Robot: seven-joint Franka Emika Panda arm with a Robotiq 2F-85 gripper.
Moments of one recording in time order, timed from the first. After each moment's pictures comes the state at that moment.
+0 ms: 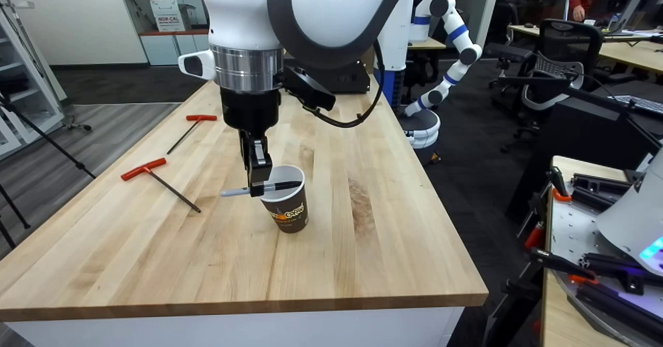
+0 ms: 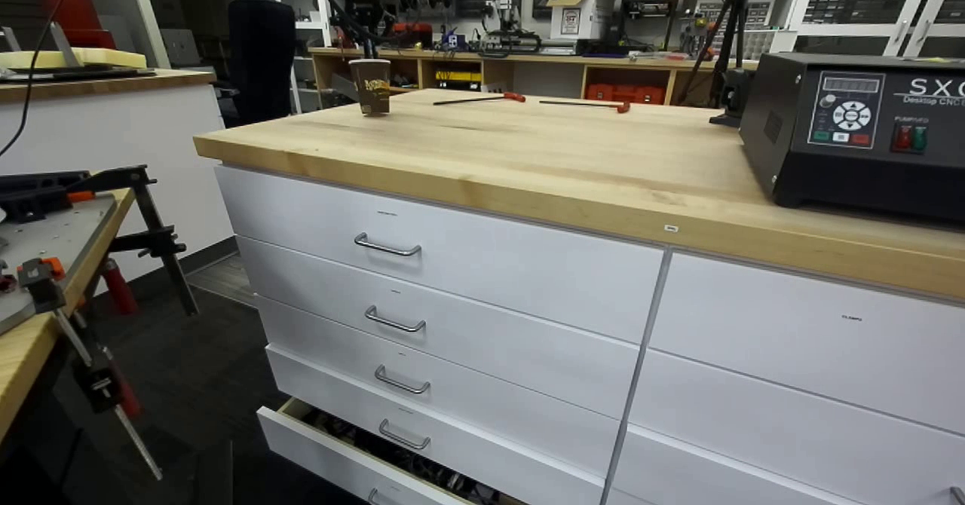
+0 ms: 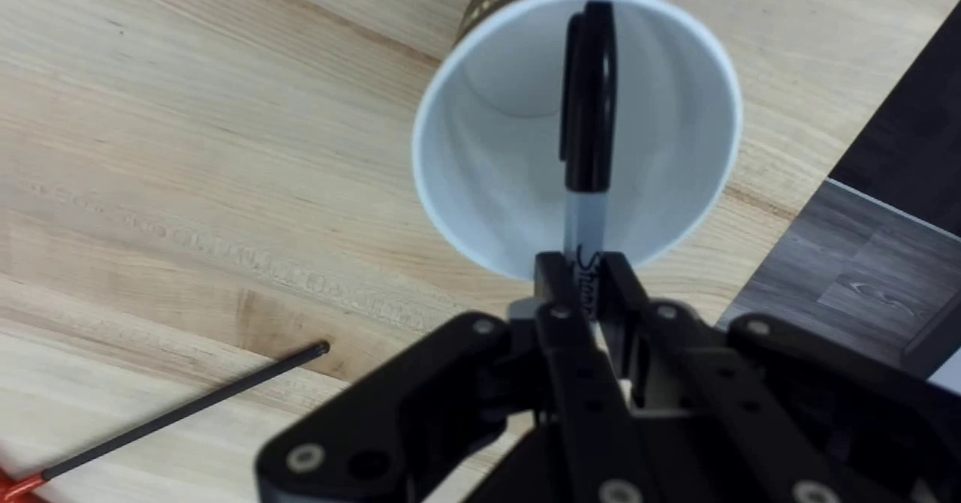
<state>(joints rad) 0.32 0.57 0.29 -1.65 -0.18 2.34 -0.34</state>
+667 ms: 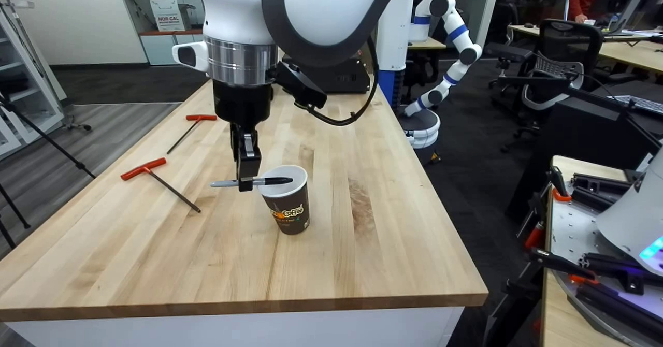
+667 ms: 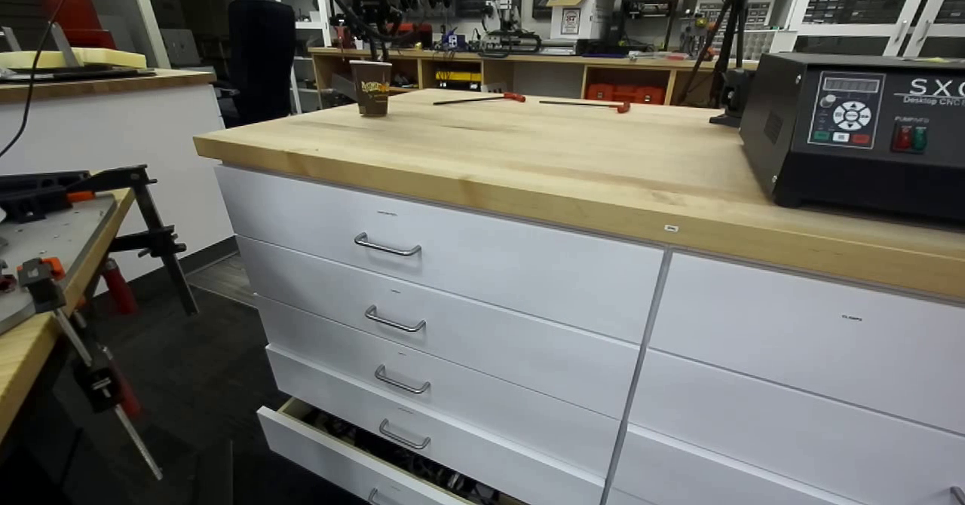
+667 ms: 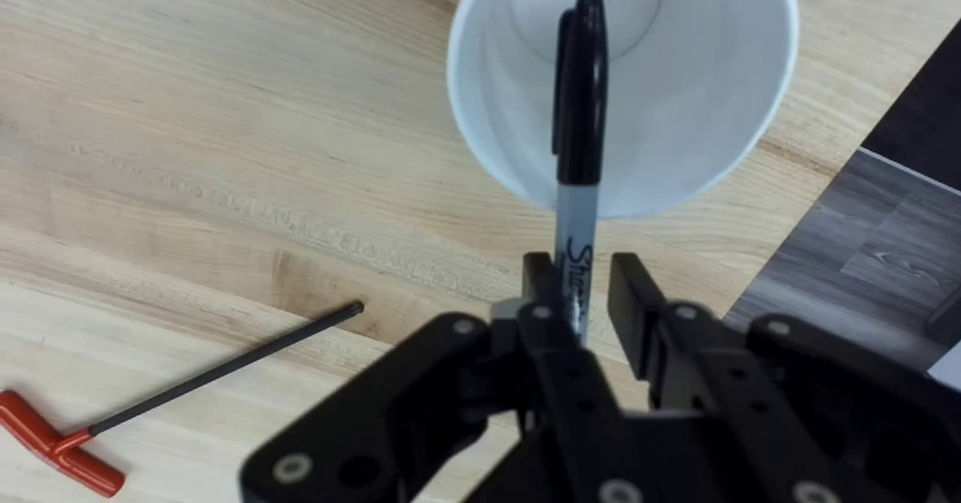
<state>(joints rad) 0.32 0.59 0.28 -1.62 -0.18 2.38 -0.34</state>
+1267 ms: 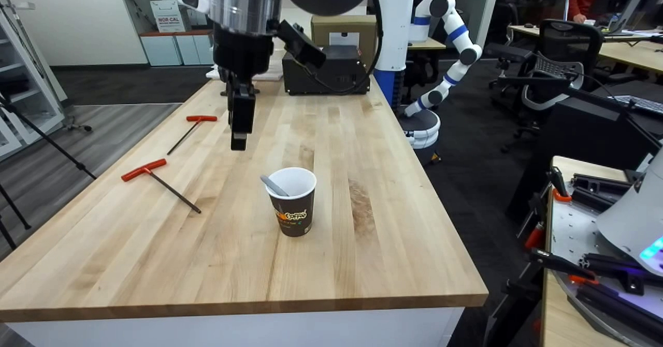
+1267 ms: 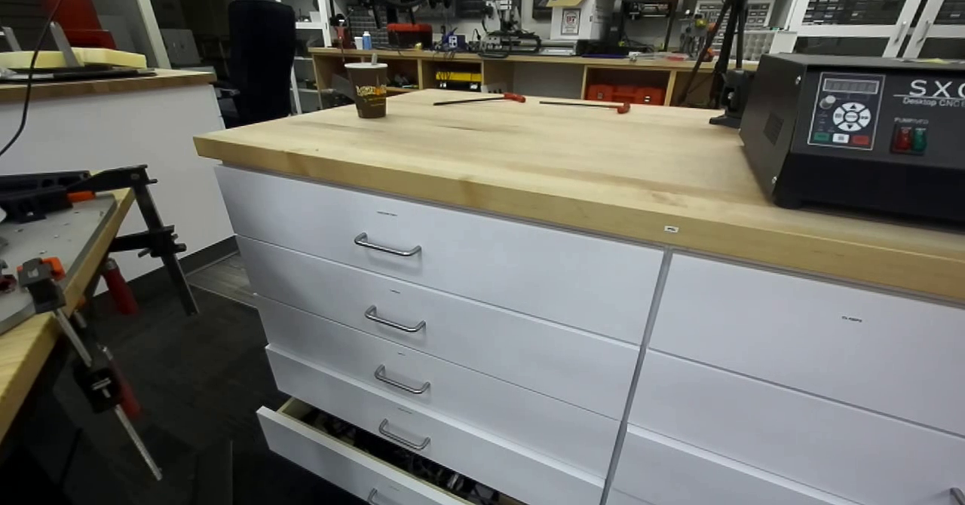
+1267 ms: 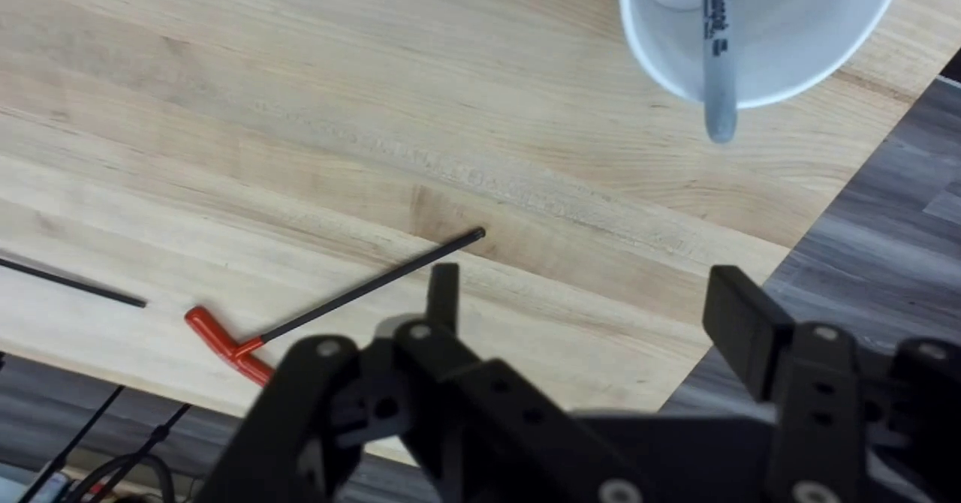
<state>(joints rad) 0.30 0.48 0.25 -1.64 -0.18 2.41 -0.32</state>
